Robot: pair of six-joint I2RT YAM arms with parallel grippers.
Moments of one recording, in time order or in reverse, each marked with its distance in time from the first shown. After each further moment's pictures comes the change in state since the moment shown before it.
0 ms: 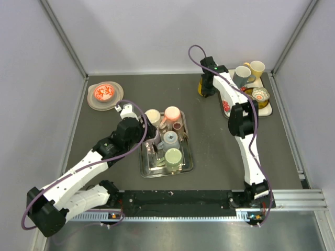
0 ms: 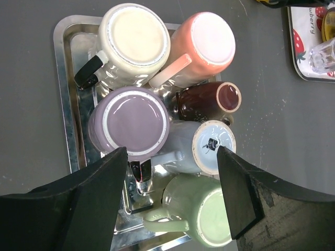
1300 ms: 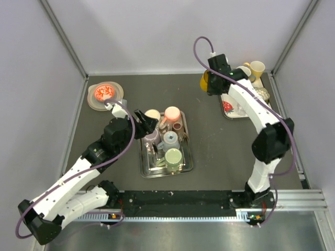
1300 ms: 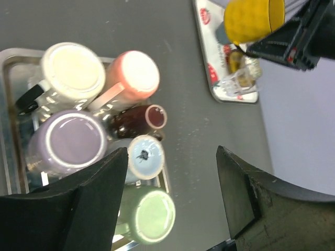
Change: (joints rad) left arm -0.019 -0.124 0.050 0.089 0.080 -0.099; right arm 0.095 -0.719 -0.605 0.130 0.039 -0.011
